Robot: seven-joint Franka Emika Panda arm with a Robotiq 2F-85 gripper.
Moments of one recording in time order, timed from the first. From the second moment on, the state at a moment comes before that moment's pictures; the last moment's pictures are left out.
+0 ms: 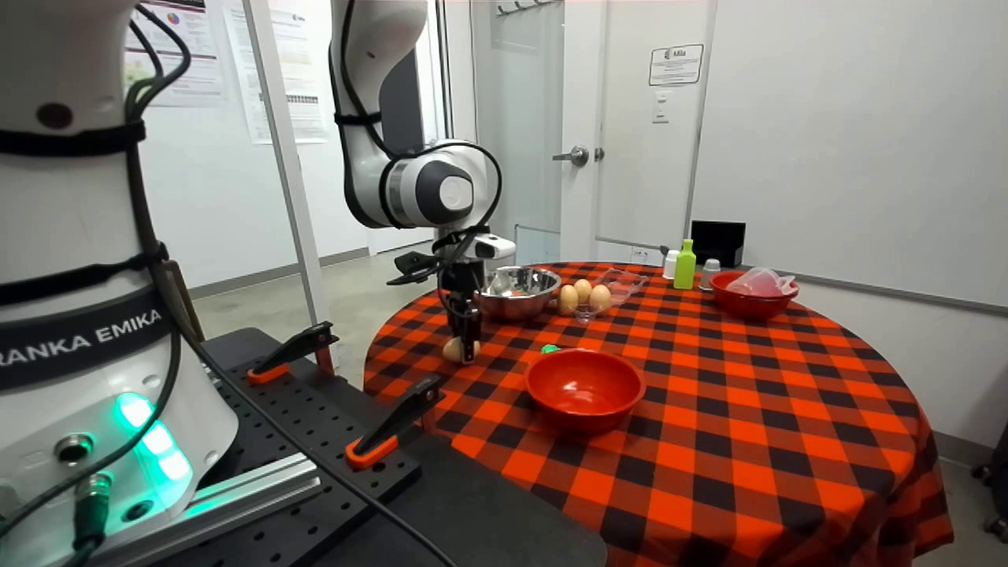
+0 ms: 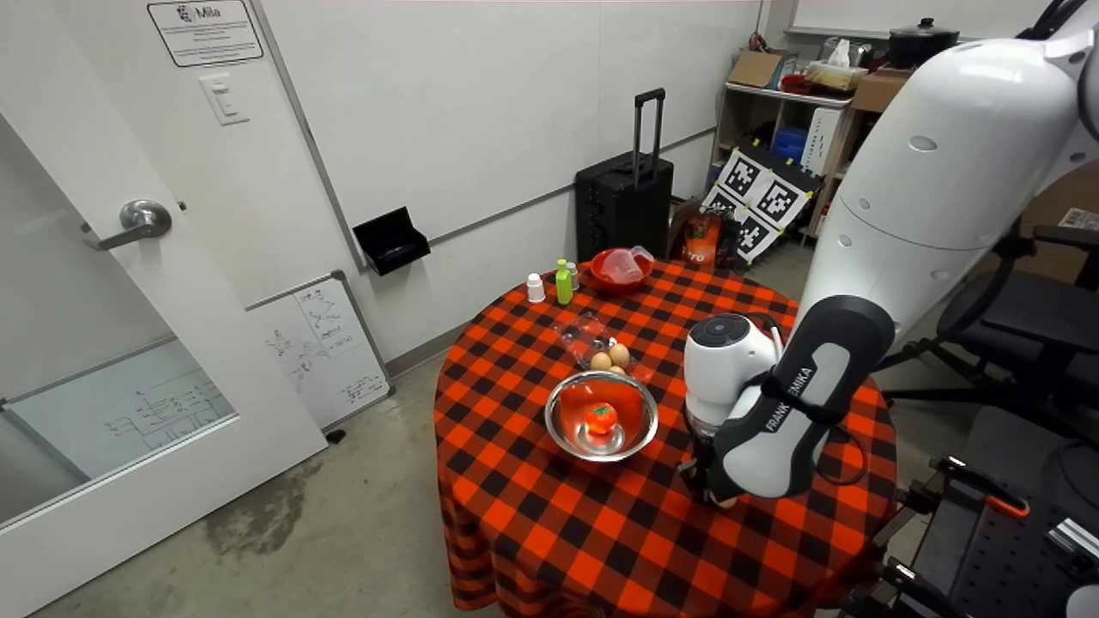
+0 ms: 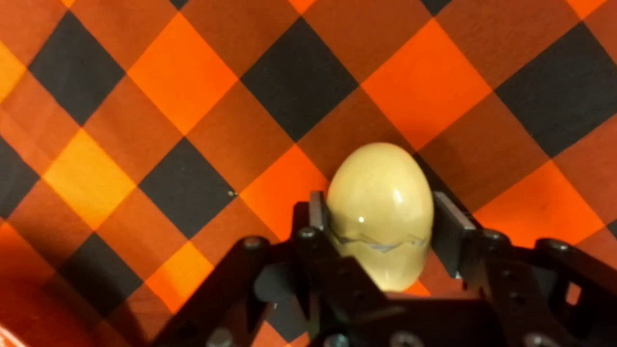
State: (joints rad) arm 0.31 0.69 -0.12 -2.34 0.06 2.88 0.65
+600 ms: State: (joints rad) arm 0.28 0.69 -0.10 -2.33 0.09 2.88 0.64
